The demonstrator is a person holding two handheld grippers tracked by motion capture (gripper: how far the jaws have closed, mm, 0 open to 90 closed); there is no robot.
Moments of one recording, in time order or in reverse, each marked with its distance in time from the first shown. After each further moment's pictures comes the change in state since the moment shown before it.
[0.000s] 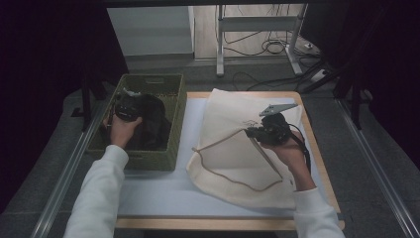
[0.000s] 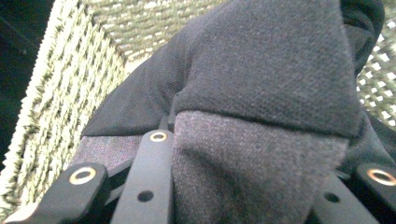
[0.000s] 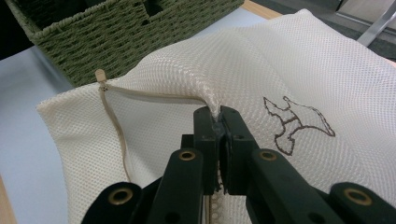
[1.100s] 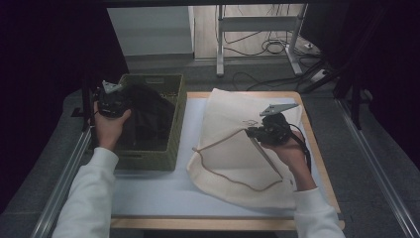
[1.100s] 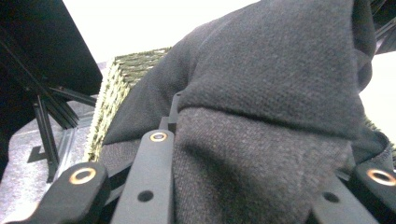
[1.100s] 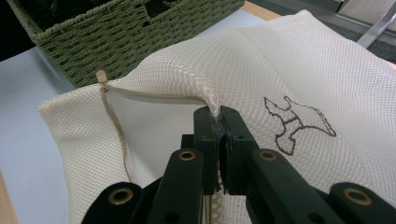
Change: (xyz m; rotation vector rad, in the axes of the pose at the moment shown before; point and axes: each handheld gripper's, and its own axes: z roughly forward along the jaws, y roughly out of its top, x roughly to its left) left arm 0.022 0.006 -0.058 -0.243 -0.035 -0.110; right arm 0.000 0.000 -0.002 -0.003 0.002 -0.001
